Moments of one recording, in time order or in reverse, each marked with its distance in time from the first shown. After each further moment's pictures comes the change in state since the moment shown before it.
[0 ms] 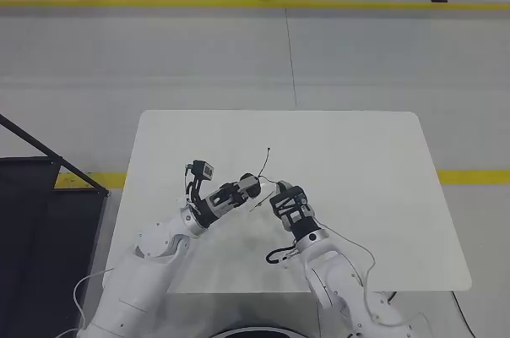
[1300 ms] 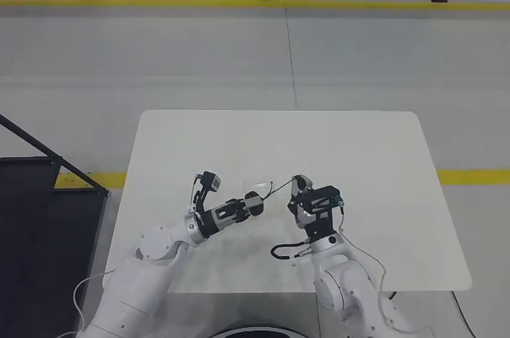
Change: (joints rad) left arm 0.005 0.011 0.016 0.055 0.059 0.024 -0.126; right arm -0.129 -0.047 0.155 -0.034 0.187 -0.041 -0.243
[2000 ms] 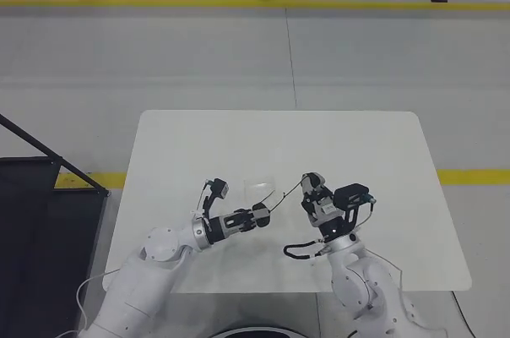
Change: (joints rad) left arm -0.006 0.005 0.041 0.005 0.087 0.028 -0.020; right arm -0.053 -0.005 0.138 0.011 0.286 -0.232 -0.081
